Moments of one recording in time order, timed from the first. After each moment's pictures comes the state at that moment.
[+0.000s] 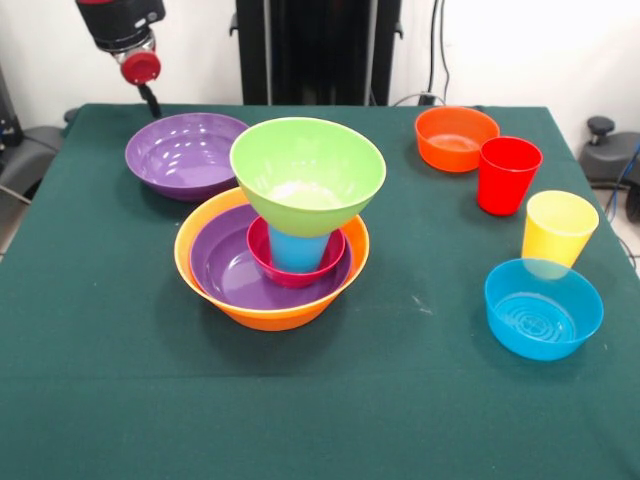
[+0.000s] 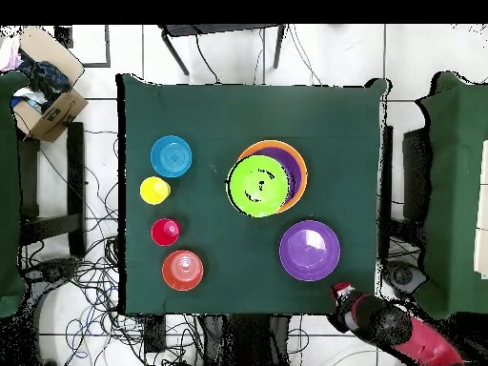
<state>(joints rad) -1.16 -0.50 0.13 1.96 -0.52 0.32 2.29</state>
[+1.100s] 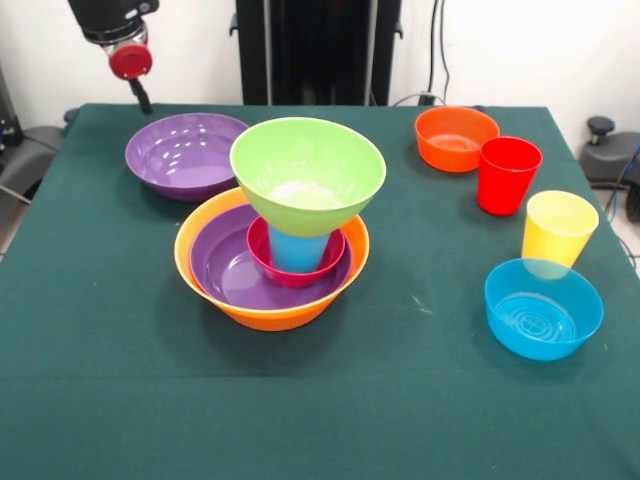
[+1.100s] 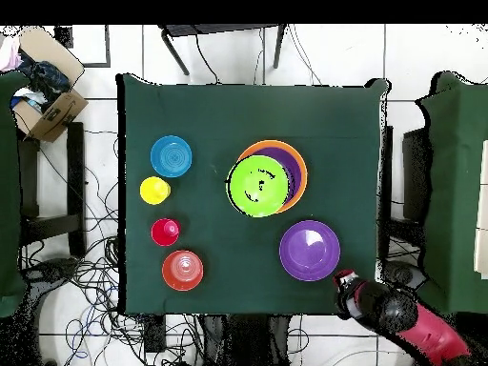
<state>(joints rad) -1.08 -0.59 0.13 1.96 -0.41 0.39 2.29</state>
